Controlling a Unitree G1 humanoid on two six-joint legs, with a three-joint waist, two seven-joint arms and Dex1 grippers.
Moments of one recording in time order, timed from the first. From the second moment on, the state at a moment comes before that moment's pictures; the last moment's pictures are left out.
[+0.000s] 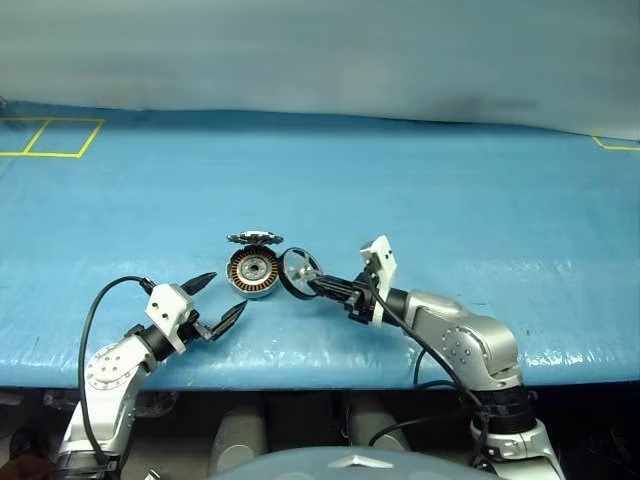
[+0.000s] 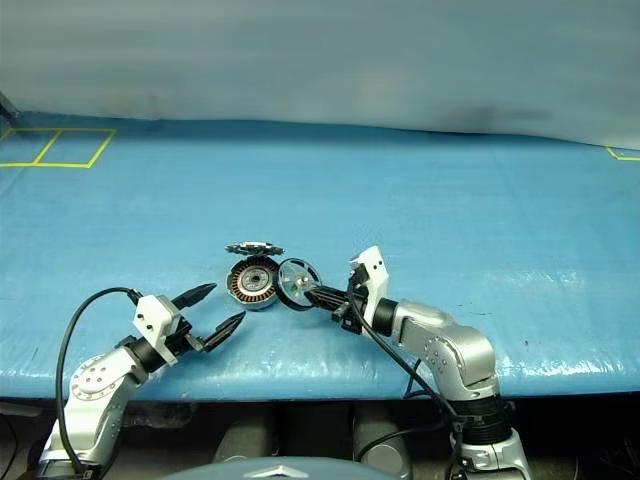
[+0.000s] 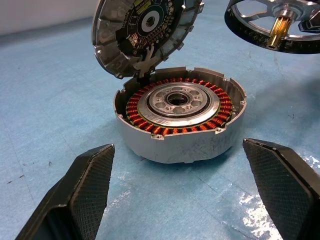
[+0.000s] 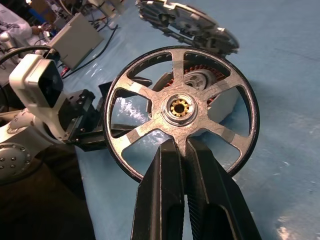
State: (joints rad) left arm 0.19 0.46 0.09 -0.03 -0.28 -0.10 -0.76; right arm -0.17 -0.24 0.12 -0.33 0.61 0.93 0.66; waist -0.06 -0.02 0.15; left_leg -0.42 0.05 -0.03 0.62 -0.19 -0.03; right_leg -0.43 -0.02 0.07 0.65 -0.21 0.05
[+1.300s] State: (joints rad) left arm 0.22 0.47 0.09 -0.03 -0.27 -0.12 -0.74; right arm -0.40 -0.04 0.23 0.01 0.44 0.78 0.55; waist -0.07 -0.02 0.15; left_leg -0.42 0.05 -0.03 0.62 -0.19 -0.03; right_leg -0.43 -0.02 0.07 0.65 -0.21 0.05
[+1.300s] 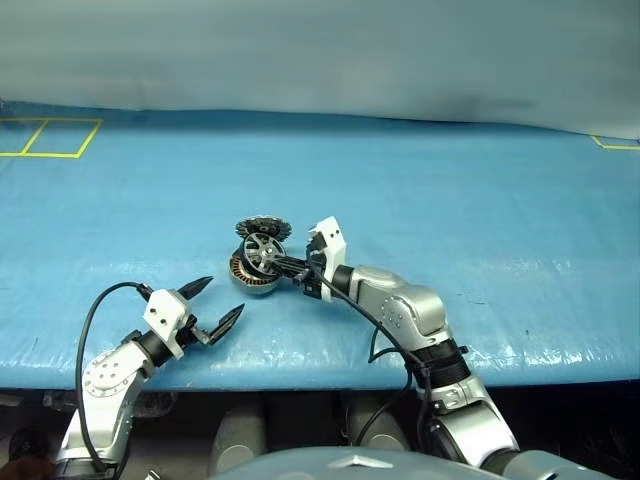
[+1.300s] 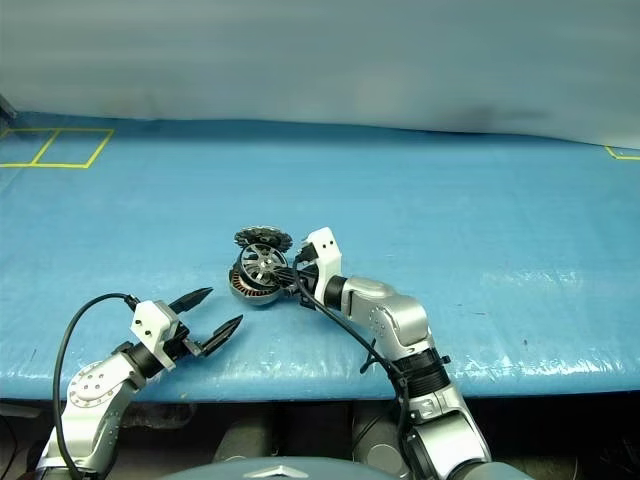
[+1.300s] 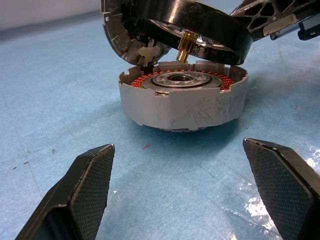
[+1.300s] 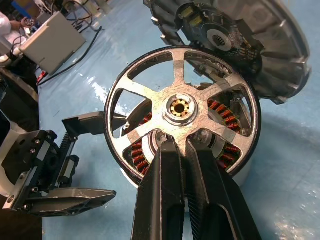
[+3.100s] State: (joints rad) left arm 0.23 0.47 0.09 -0.03 -0.27 -0.14 -0.73; right arm -0.37 -0.09 0.34 -0.09 0.34 0.64 0.64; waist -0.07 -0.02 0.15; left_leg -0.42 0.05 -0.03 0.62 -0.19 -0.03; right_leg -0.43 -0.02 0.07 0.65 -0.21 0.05
